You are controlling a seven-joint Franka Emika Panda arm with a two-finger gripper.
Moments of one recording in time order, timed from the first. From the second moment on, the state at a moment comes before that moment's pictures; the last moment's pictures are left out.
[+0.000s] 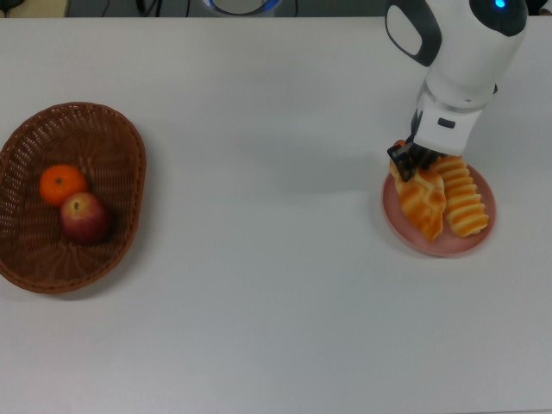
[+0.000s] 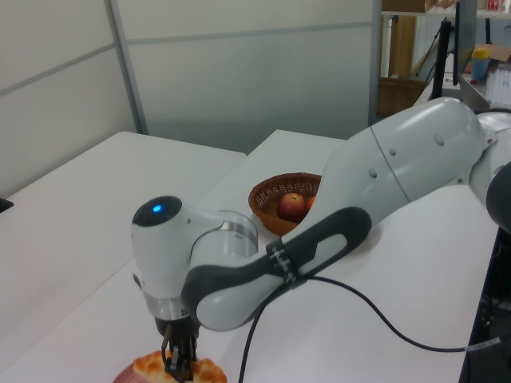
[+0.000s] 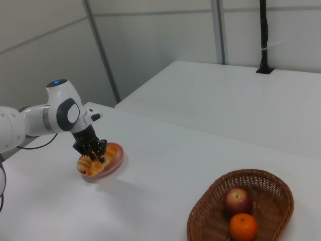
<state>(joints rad) 0.46 0.48 0.11 -1.59 -0.12 2.12 0.12</state>
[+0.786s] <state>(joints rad) 0.40 0.39 0.09 -1.49 -0.03 2.02 0.26</state>
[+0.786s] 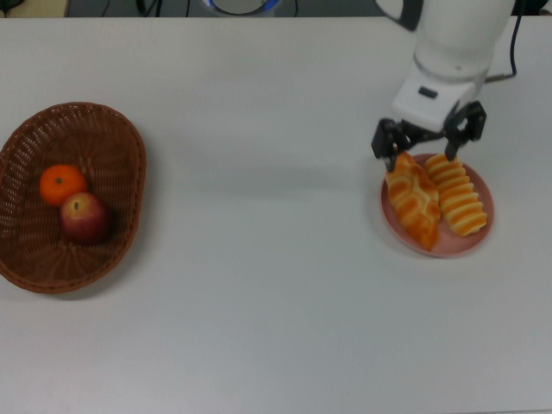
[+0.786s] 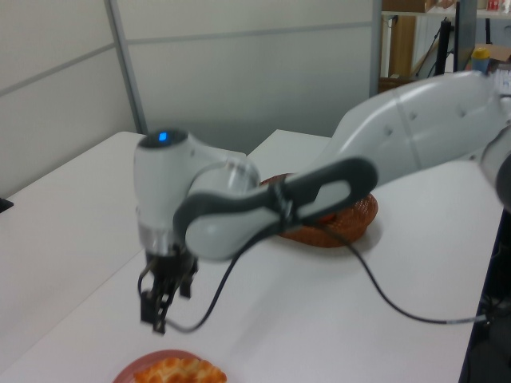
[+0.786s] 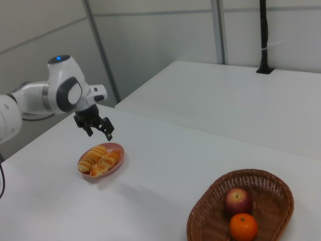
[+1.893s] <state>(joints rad) 0.06 -0.02 0.08 -1.66 -0.06 1.57 0.16</state>
